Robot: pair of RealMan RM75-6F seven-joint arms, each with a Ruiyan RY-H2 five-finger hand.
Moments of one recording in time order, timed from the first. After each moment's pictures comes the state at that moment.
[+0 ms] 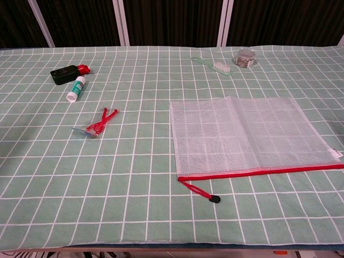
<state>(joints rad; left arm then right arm) -0.05 -1.07 -0.03 -1.52 1.54 1.55 -0.11 0.02 -1.12 0.09 -1.62 -1.47 1.54 -0.03</state>
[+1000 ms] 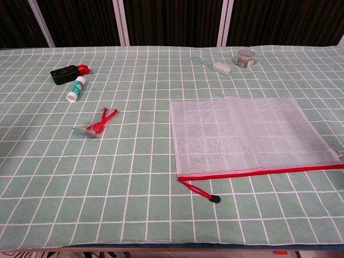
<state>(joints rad) -0.06 -1.07 -0.05 -1.54 1.49 1.51 -0.07 0.11 -1.13 0.15 -1.77 -1.53 1.52 -0.06</state>
